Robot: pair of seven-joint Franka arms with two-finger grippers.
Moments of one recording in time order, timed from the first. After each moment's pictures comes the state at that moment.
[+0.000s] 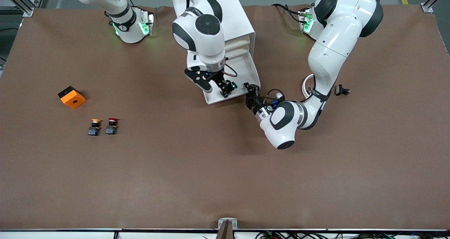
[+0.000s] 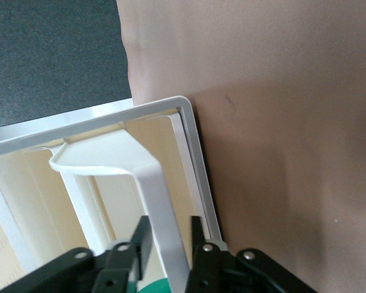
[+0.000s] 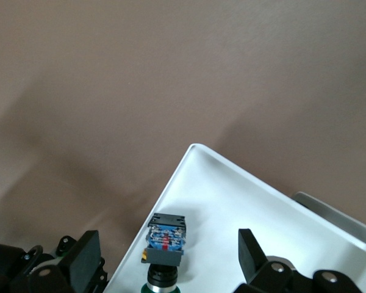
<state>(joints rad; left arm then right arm) -0.33 0.99 -0.21 -1.33 -0.69 1.43 -2.02 0.89 0.38 -0.05 -1.78 -0.04 2.23 1.61</state>
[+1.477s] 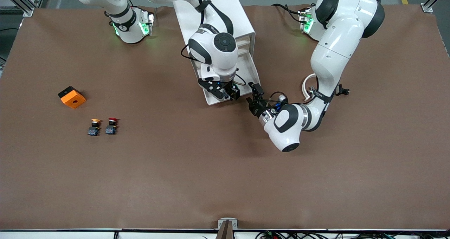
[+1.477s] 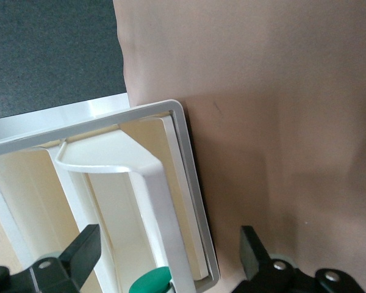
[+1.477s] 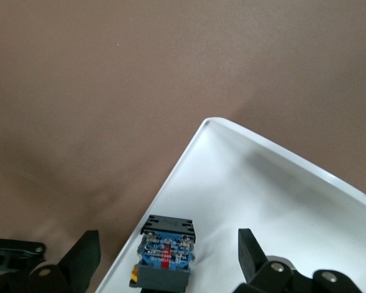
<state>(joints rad) -0.31 0.99 -0.19 -1.31 -0.70 1.43 -2.02 0.93 0.55 -0.05 -1.69 -0.04 2.24 1.61</state>
